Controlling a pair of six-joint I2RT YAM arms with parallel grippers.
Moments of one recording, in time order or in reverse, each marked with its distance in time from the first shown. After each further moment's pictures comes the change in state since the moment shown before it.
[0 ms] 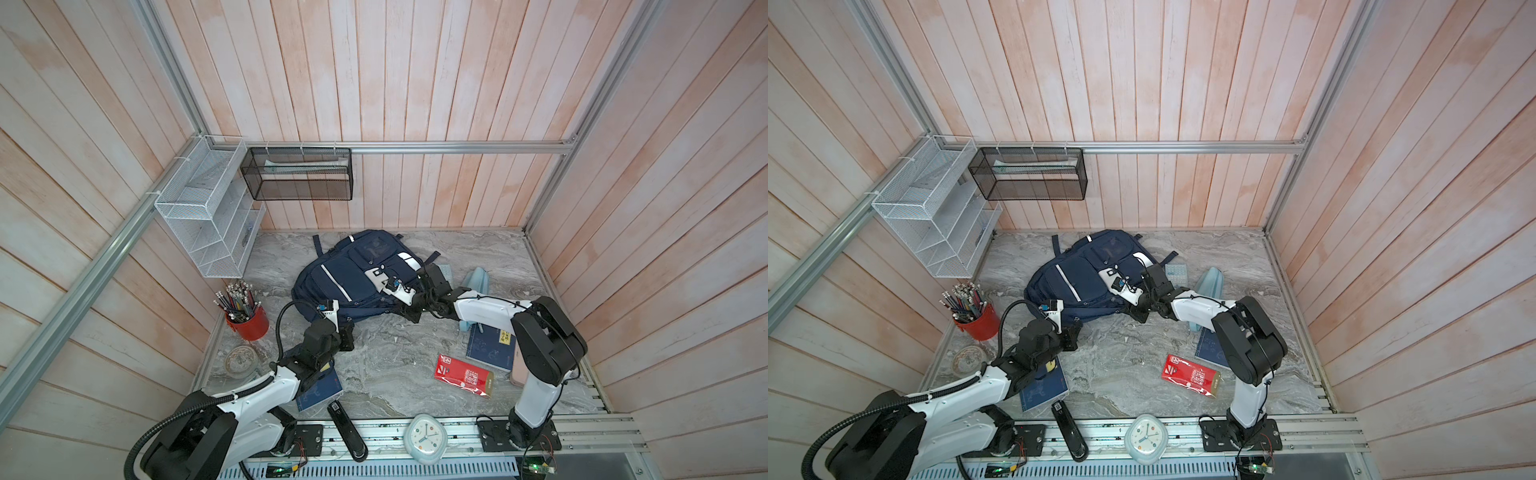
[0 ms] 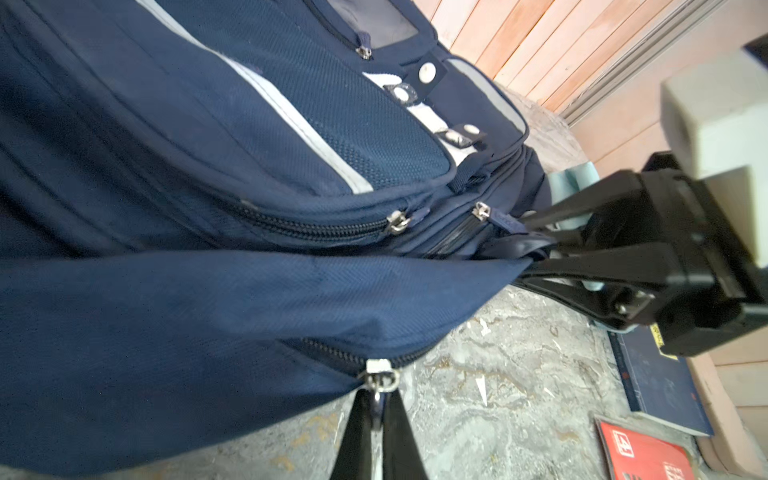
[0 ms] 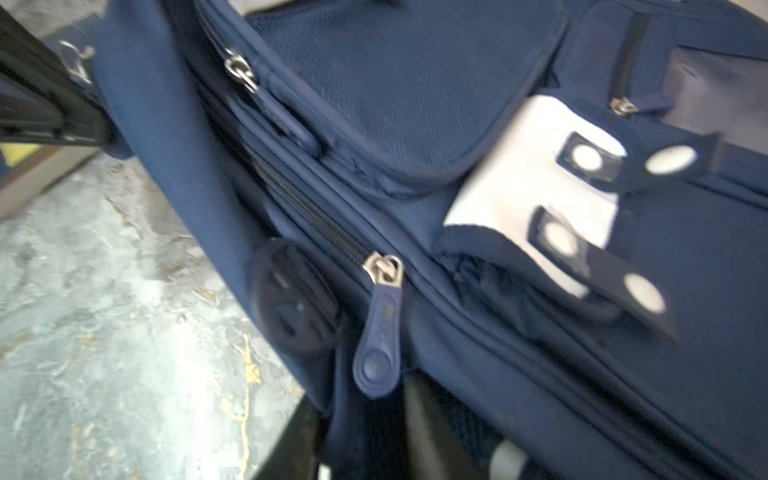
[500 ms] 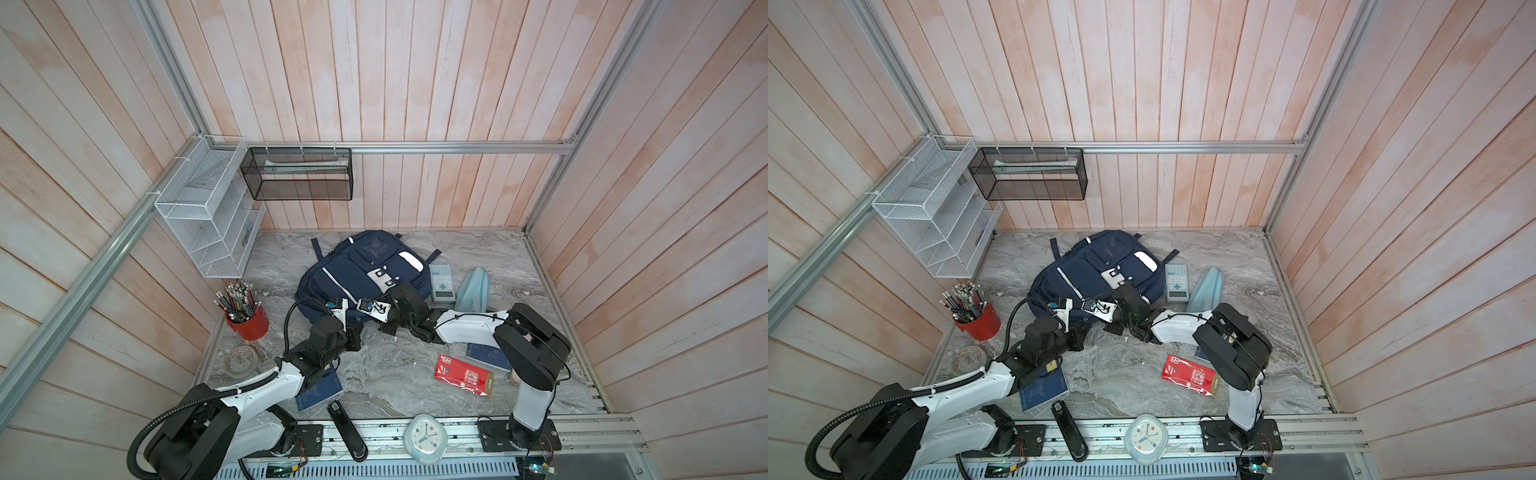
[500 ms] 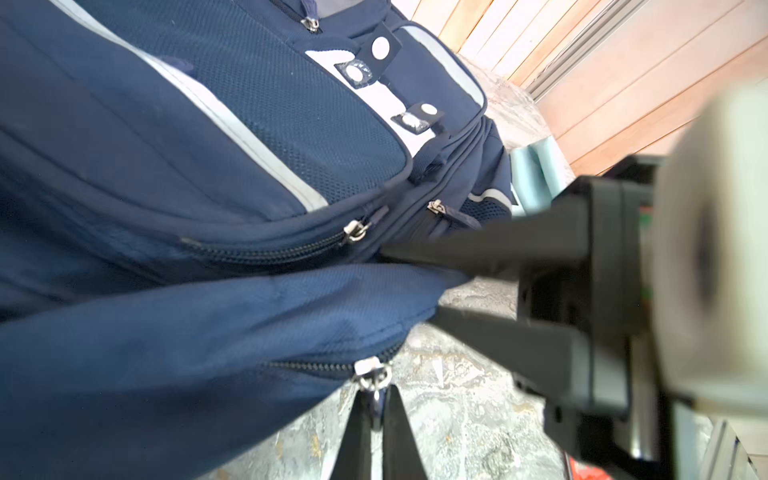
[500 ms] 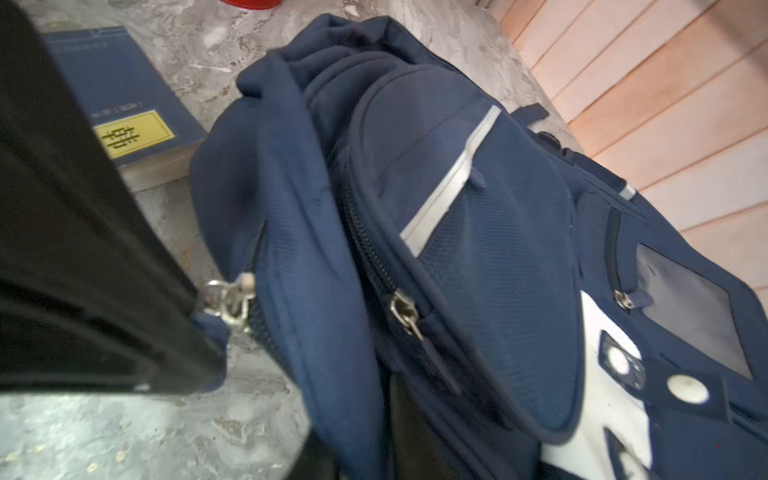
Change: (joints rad) left arm -0.028 0.022 0.050 -0.018 0.072 -0.018; right arm 0.221 0.073 -0.029 0.300 0.187 -0.060
